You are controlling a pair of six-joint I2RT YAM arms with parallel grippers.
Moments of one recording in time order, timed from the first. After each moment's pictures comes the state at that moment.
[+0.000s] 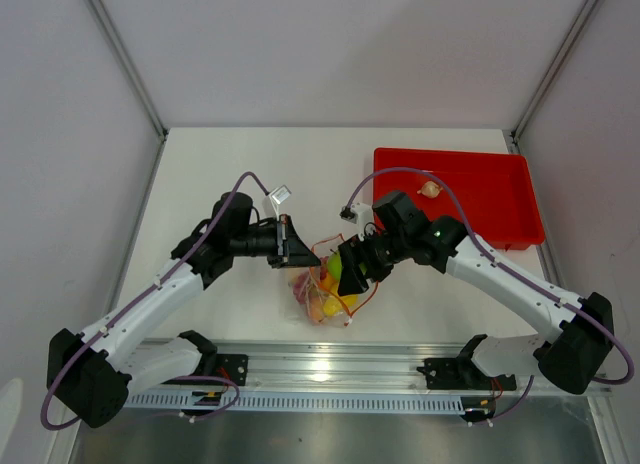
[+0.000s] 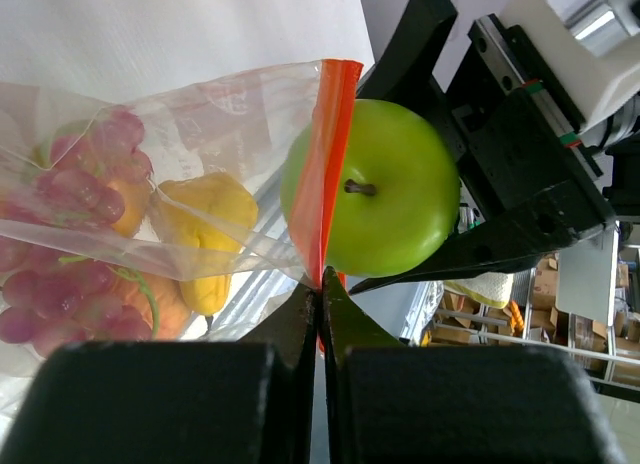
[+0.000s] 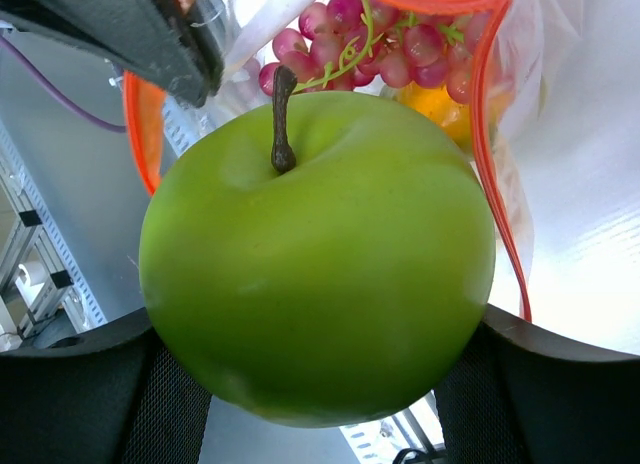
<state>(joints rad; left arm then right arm) -0.54 1.05 0.81 -0.29 0.72 -0.81 0.80 1.27 1.13 -0.75 -0.51 0.24</state>
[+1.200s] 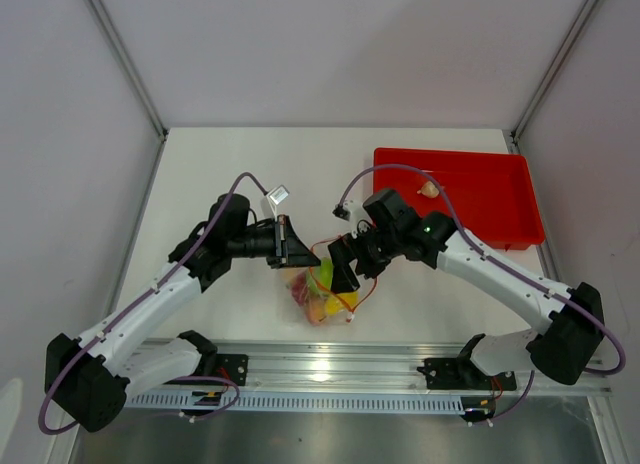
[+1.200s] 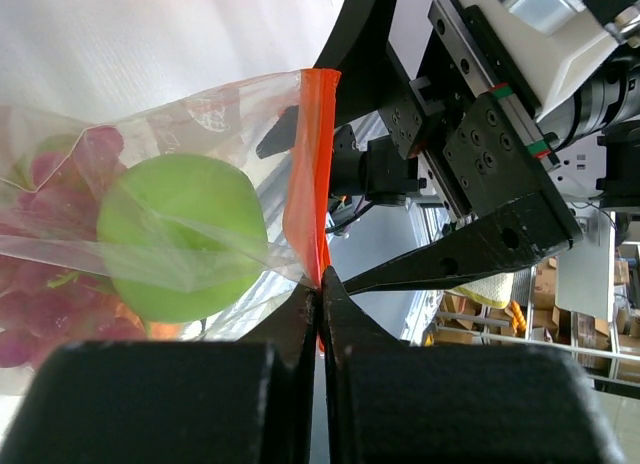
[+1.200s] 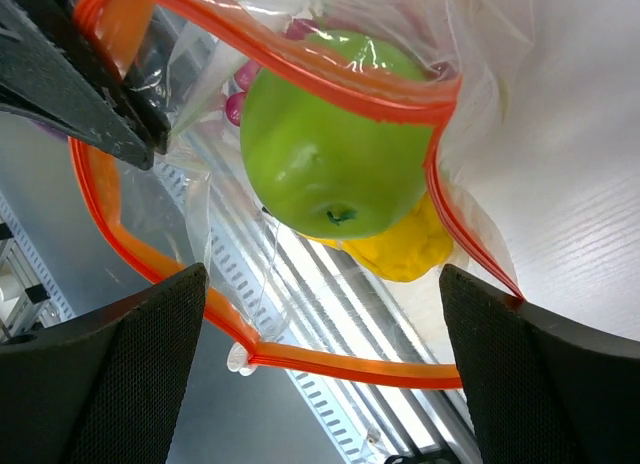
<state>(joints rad) -0.54 1.02 0.80 -0.27 0.73 -0.81 0.82 1.34 1.17 -0.74 -0.45 0.23</state>
